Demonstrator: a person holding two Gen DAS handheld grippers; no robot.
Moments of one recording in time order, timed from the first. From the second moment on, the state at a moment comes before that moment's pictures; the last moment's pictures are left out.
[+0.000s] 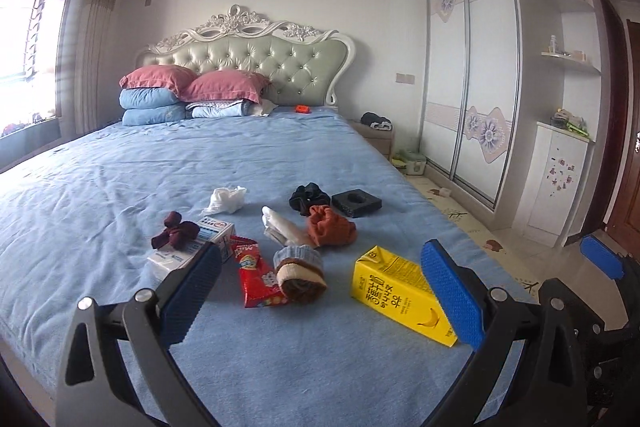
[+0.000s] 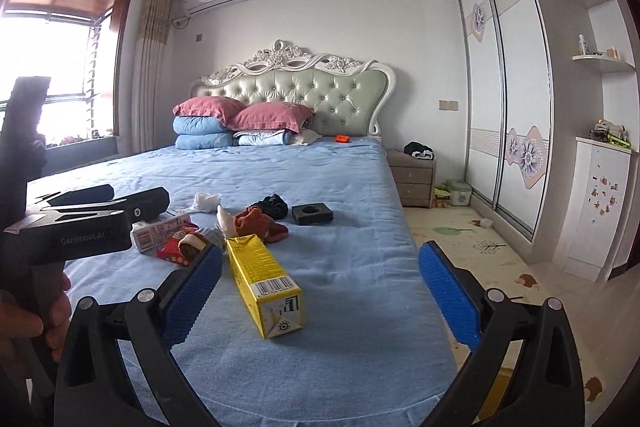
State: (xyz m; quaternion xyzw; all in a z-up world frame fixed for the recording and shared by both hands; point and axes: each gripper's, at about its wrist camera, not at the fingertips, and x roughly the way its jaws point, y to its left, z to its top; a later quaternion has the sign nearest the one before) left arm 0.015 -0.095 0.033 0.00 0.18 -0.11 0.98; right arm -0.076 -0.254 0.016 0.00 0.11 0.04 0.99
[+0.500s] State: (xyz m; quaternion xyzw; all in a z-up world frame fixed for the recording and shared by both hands) left arm 0.036 -0.048 0.003 -0.02 0.22 -0.06 0.97; right arm -0.028 -0.226 -0.006 -0.01 0.19 0.08 0.98
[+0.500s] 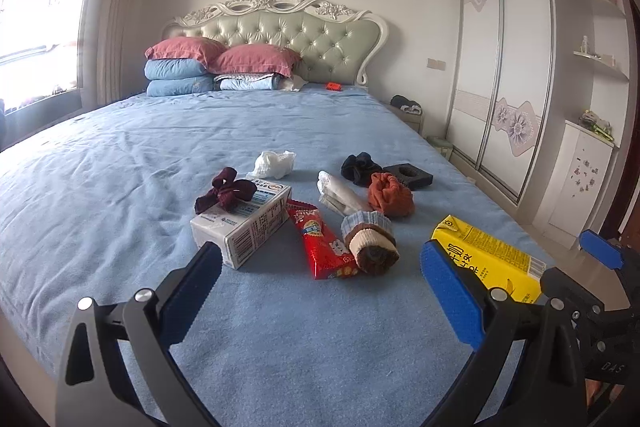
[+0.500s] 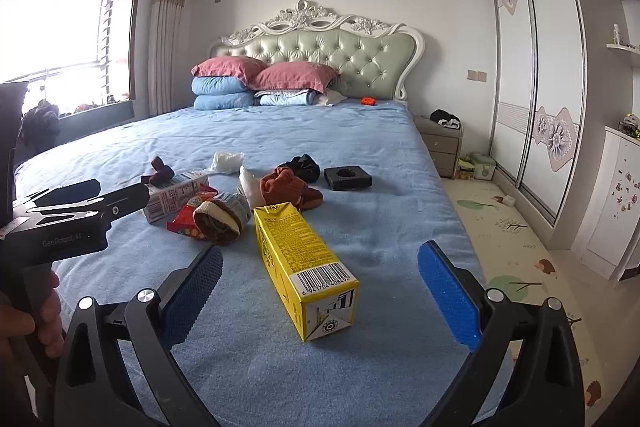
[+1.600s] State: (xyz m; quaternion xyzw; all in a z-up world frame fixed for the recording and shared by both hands) left arm 0.139 -0.120 -0.016 0.04 0.32 -0.06 0.95; right arm 0.002 -0.248 -0.010 0.00 0.25 0.10 0.96
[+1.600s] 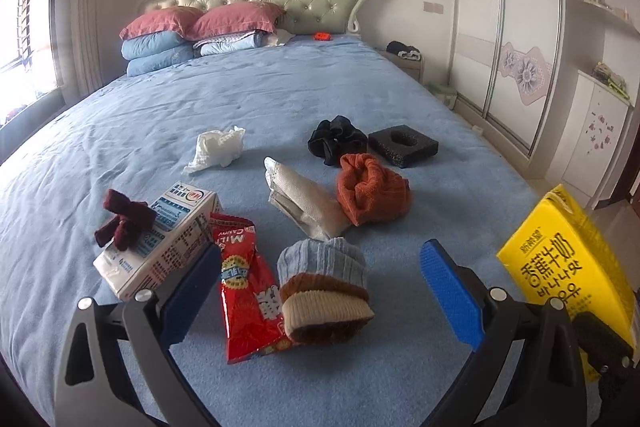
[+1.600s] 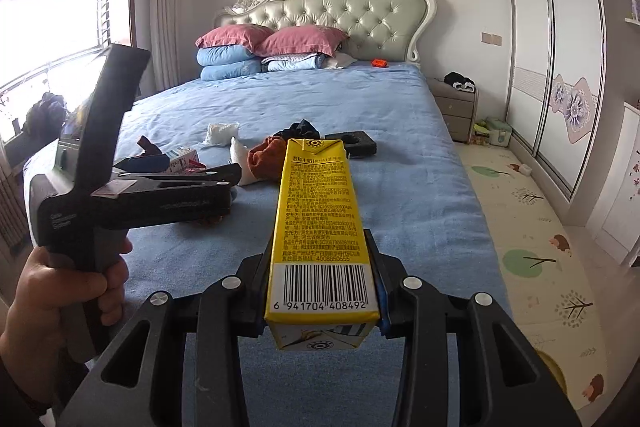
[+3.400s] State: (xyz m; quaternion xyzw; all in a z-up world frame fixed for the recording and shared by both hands) left arm 0.045 -0.383 -0.027 0.08 0.37 -0.44 0.82; right arm -0.122 -0.459 -0.034 0.07 0.25 -0.11 0.96
